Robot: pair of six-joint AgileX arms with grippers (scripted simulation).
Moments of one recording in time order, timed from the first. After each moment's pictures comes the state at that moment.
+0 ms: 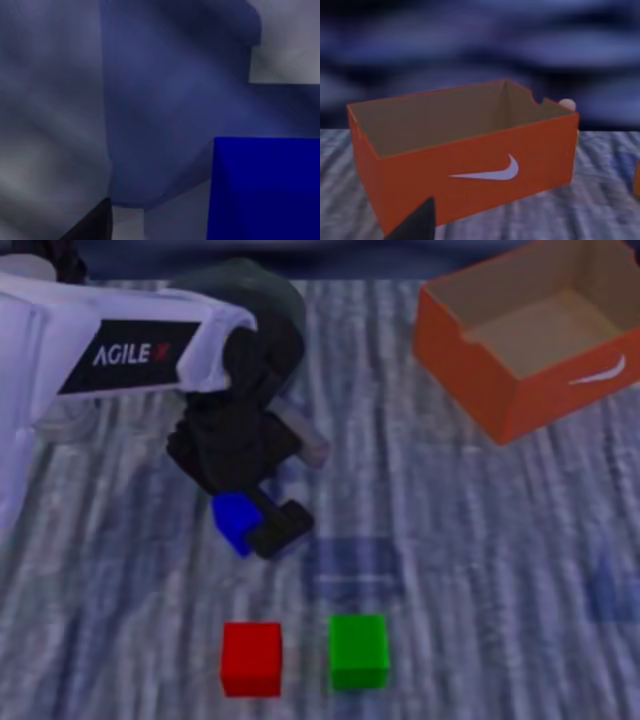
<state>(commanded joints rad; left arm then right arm) -0.49 2.23 1.53 -0.87 0.00 0.42 0.01 0.00 0.00 0.00 0.00 0.00</state>
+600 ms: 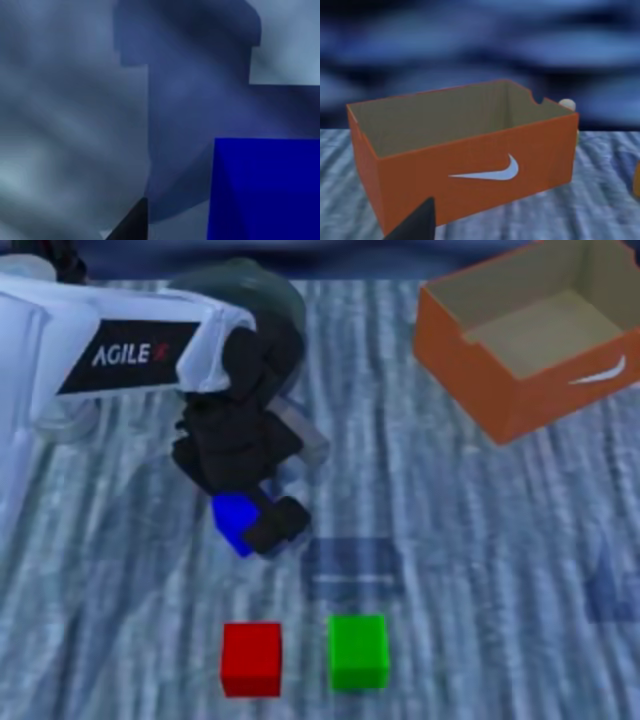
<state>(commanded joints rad) -0.49 2.23 1.53 -0.87 0.00 0.42 0.01 0.00 0.00 0.00 0.00 0.00</state>
